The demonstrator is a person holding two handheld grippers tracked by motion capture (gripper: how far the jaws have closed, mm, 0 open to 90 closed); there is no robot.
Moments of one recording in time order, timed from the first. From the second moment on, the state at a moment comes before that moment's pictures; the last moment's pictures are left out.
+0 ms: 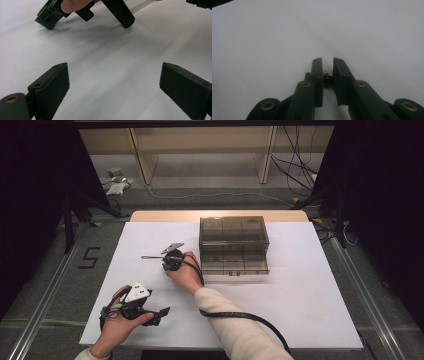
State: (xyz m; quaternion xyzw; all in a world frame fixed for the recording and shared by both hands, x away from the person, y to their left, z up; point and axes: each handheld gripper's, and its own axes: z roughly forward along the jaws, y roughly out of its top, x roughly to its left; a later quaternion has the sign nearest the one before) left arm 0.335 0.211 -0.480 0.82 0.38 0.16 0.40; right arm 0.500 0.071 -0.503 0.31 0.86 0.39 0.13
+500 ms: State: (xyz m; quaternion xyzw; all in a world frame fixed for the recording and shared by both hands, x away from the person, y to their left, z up) left arm 0.335 0.212 -0.480 0.82 0.38 0.16 0.40; right arm 0.495 0.066 -0.500 0.30 0.86 0.40 0.13
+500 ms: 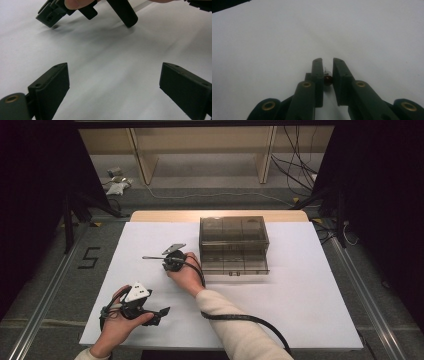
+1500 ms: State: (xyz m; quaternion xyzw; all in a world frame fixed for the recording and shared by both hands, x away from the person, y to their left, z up) left arm 0.335 0.212 -0.481 0.82 0.38 0.17 0.40; right arm 0.483 0.024 -0.459 0.29 0.84 0.43 0.14
